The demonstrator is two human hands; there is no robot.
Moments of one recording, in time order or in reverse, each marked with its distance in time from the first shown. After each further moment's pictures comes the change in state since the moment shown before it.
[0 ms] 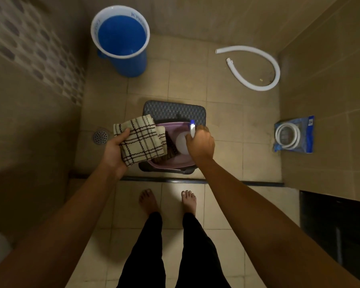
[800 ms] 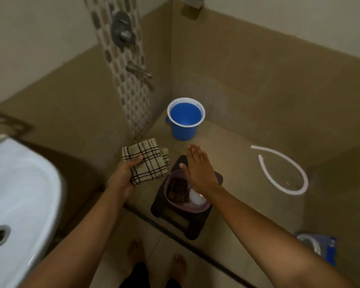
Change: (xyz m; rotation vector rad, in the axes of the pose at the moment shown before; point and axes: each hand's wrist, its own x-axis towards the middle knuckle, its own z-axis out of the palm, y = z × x) left_hand -0.162 0.010 0.021 -0.190 0.163 0.439; right_hand -0.056 -0.070 -0.131 -0.285 -0.114 -0.978
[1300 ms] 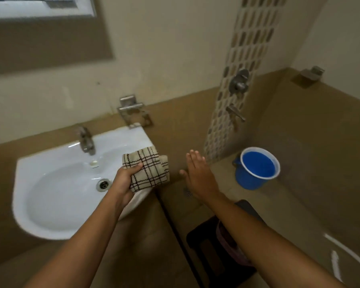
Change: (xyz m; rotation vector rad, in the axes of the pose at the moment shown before) left_hand -0.152 0.062 -0.172 -0.271 0.399 0.341; right_hand 0.024 -0.232 -0.010 -0.025 -0.012 -0.591
